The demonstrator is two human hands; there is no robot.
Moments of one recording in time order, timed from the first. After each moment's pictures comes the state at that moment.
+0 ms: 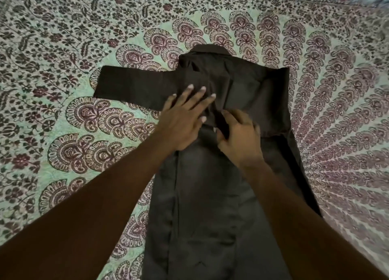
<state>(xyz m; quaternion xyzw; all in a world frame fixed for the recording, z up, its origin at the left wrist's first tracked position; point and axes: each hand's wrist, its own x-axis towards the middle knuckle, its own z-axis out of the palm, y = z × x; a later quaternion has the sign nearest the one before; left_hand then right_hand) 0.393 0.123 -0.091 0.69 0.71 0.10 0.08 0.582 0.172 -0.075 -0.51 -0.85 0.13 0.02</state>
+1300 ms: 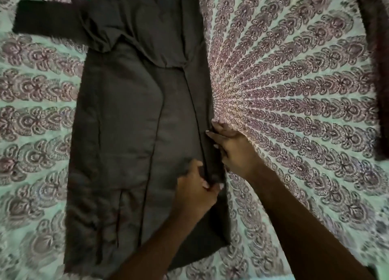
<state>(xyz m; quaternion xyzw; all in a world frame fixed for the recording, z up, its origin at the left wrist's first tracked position) 0.779 -0.057 -0.058 0.30 0.80 0.21 0.48 0.879 0.096 -0.079 -0.35 -0.89 0.29 -0.05</state>
